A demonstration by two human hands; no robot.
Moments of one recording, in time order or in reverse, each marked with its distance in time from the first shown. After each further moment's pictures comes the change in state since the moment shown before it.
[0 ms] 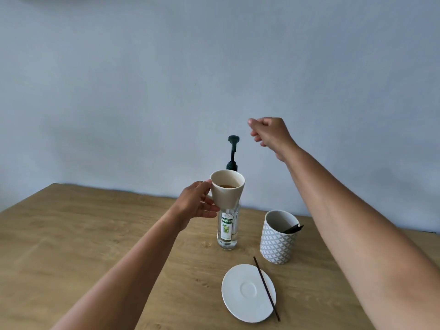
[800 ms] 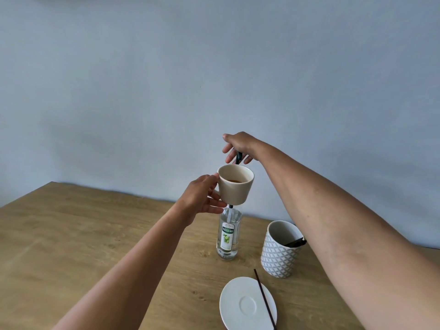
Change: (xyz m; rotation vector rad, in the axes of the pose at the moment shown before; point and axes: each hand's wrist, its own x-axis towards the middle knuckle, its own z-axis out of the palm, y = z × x) left_hand 0.021 0.028 0.010 -0.008 0.009 0.038; right_hand 0.053 -0.009 0.069 -0.423 -0.484 0.277
